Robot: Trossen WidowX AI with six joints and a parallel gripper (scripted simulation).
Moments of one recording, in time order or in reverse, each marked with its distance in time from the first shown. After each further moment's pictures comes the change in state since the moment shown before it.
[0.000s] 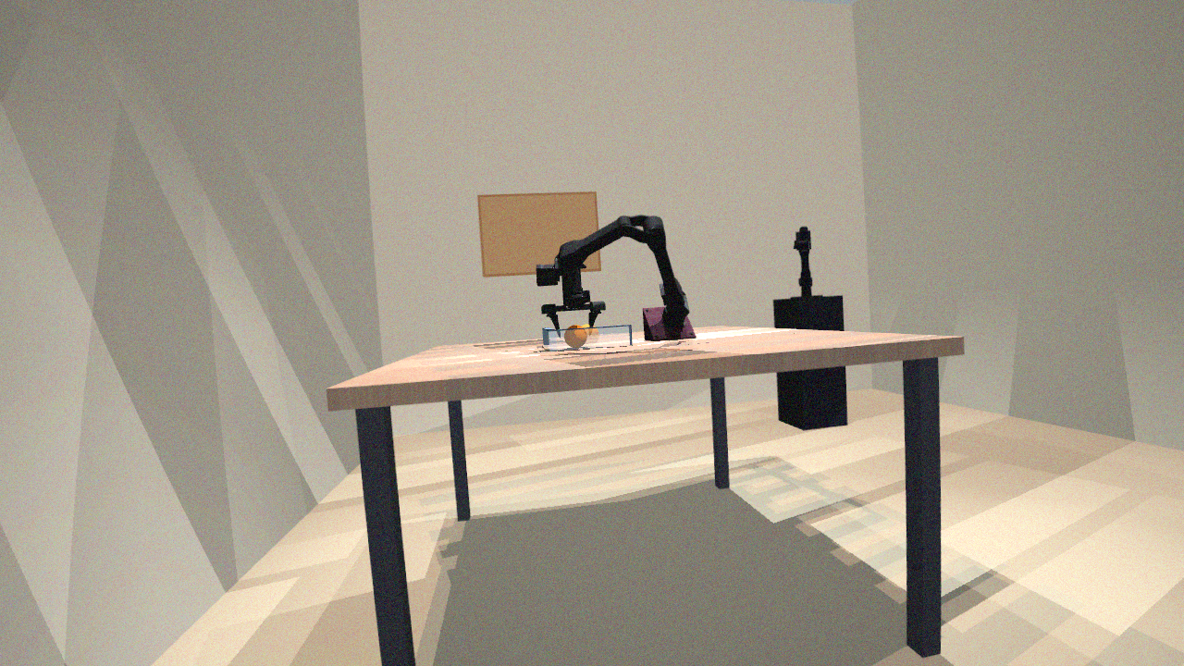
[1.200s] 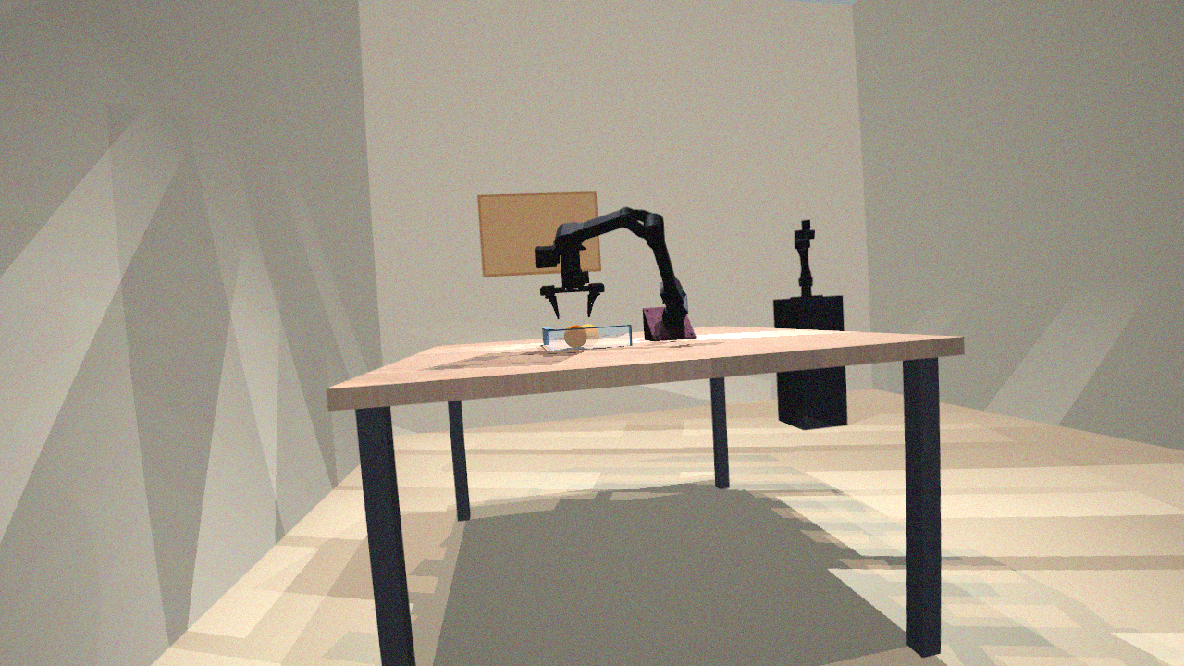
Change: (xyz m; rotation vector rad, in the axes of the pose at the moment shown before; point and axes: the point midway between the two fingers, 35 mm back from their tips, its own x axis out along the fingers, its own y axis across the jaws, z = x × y) arm -0.054 0.000 -0.001 -0.001 0.004 -0.001
